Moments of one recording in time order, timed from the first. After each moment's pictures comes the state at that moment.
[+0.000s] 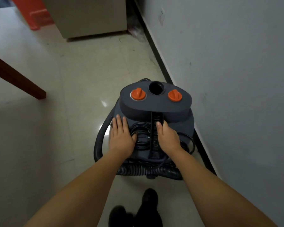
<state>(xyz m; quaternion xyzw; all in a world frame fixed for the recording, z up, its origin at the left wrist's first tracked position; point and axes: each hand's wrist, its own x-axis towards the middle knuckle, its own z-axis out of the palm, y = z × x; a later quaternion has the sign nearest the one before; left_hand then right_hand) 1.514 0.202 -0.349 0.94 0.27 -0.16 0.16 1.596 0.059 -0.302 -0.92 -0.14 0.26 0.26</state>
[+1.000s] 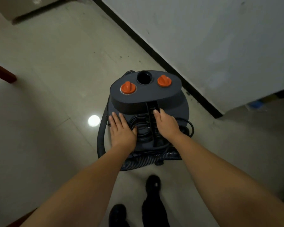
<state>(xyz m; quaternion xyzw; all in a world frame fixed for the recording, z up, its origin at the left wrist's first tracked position) 1.109 0.037 -0.337 0.95 0.16 -0.21 0.15 1.158 -0.112 -0.304 -0.92 0.01 0.22 0.31</state>
